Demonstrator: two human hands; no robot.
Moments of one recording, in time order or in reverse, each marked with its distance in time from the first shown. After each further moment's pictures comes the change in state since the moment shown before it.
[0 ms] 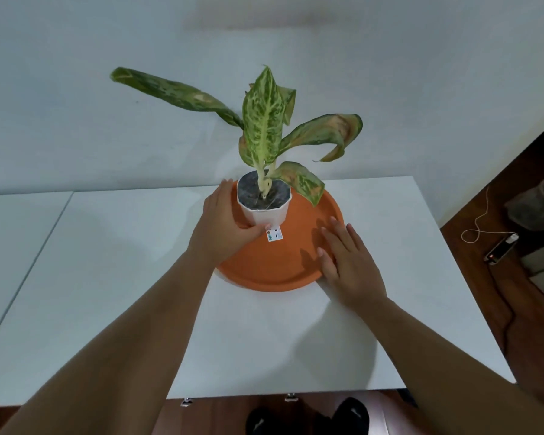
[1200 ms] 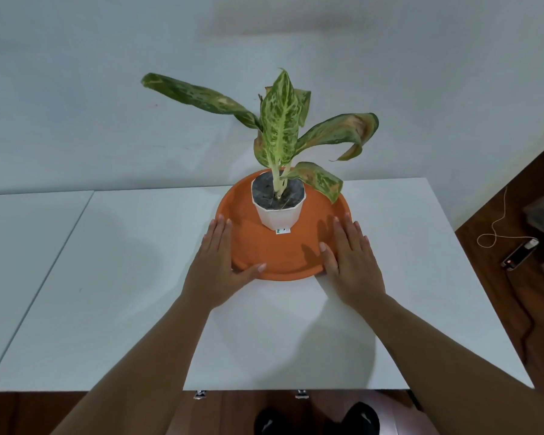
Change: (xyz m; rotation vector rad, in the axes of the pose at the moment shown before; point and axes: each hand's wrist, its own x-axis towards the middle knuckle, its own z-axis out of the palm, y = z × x) left_hand -0.070 -0.043 0.005 0.353 -0.061 0.020; right_hand 0.003 -0.024 0.001 0.068 -0.099 0.202
